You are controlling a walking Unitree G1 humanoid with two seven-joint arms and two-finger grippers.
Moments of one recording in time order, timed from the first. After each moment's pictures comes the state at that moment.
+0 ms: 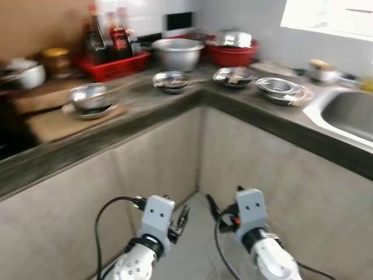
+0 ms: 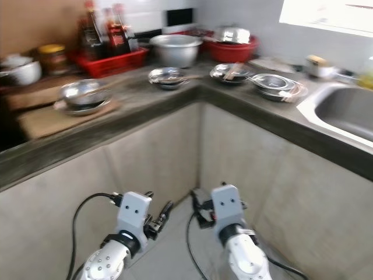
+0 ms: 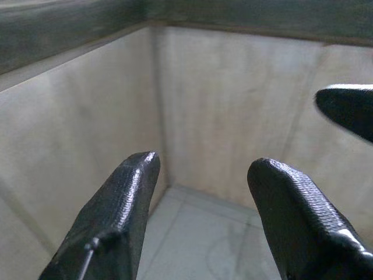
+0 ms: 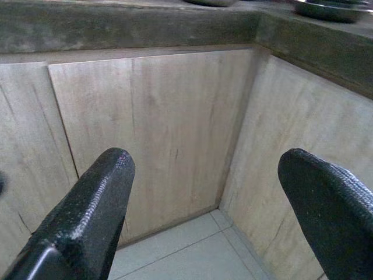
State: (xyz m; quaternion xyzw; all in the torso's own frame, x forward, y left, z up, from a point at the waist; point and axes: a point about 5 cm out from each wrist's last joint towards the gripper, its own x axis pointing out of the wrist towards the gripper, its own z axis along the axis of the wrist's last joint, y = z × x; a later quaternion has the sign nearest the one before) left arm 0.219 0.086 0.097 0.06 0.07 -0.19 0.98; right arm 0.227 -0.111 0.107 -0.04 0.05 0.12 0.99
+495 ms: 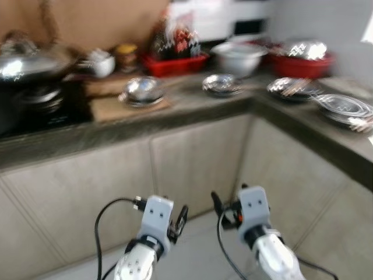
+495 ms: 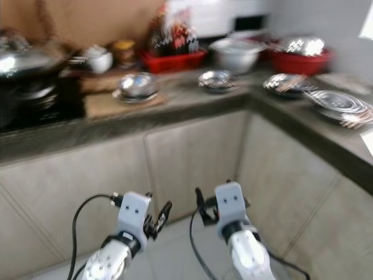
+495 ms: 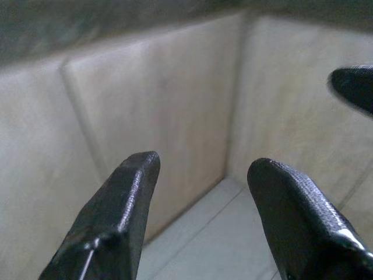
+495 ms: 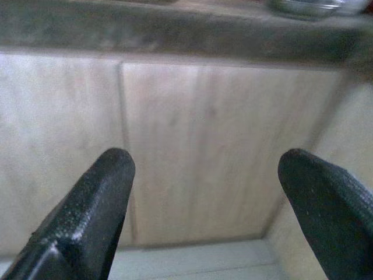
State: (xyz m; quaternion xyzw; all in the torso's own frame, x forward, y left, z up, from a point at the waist) left arm 0.220 0.091 0.091 0.05 0.09 -0.18 0.98; right arm 0.235 -0.112 0.106 -0.04 0.05 0.11 0.99
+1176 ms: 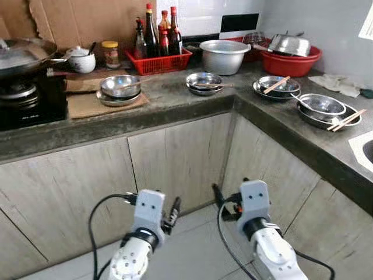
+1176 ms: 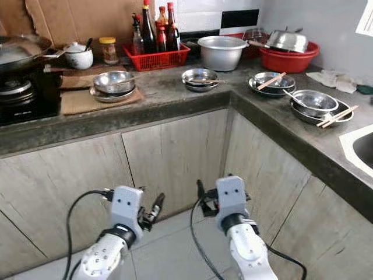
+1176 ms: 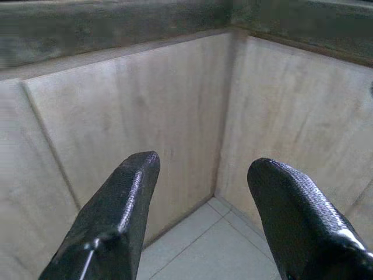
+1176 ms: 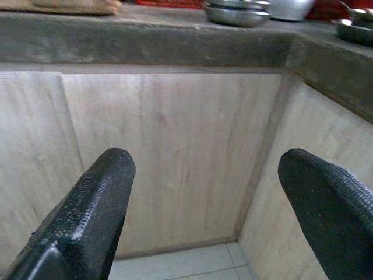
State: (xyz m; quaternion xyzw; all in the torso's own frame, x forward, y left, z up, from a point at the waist) left arm 0.231 0.097 0.100 0.03 0.07 -0.14 0.99; right arm 0.245 -0.116 0.113 -0.03 0.03 0.10 0.99
